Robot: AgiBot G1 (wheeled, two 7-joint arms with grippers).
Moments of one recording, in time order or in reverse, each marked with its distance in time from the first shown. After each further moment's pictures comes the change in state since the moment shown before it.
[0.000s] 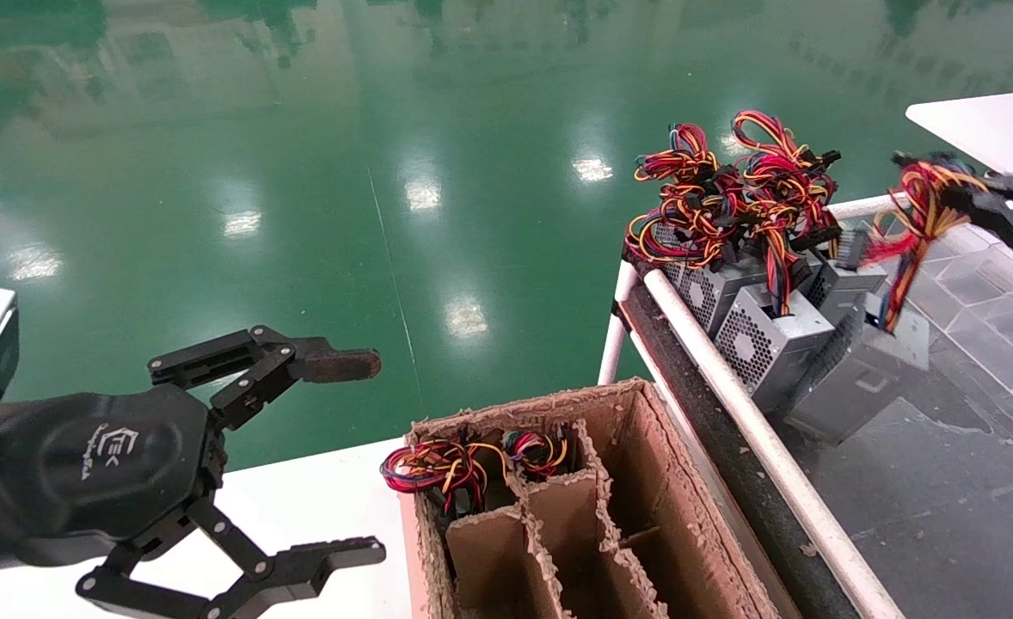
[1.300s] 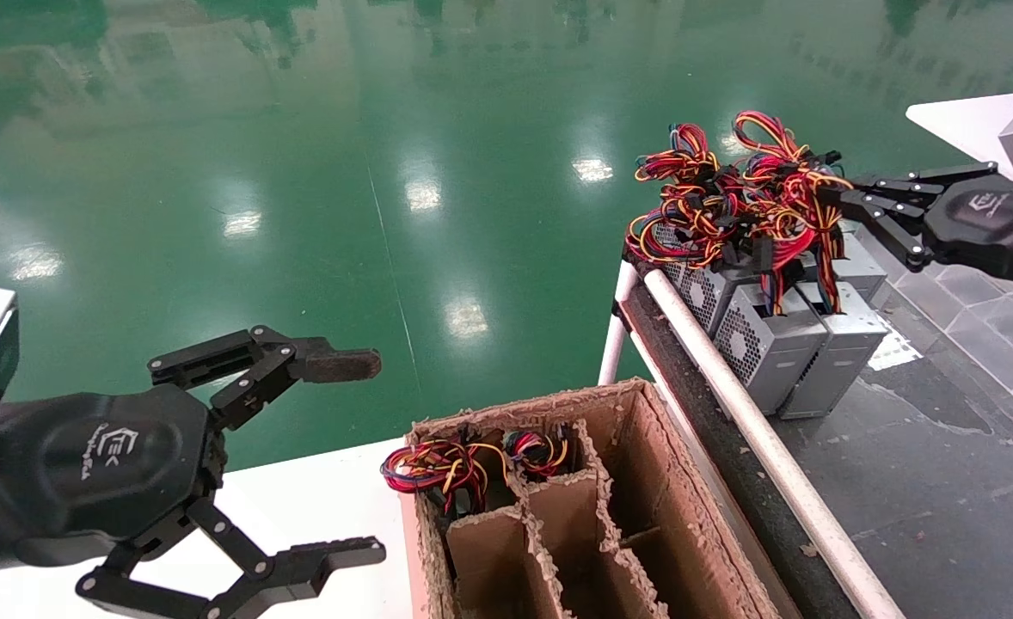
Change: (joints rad) left arm 0.000 -0.001 0.002 0.000 -0.001 -0.001 0.001; right arm 0.300 -0.319 -0.101 -0.509 -0.201 -0.144 -0.136
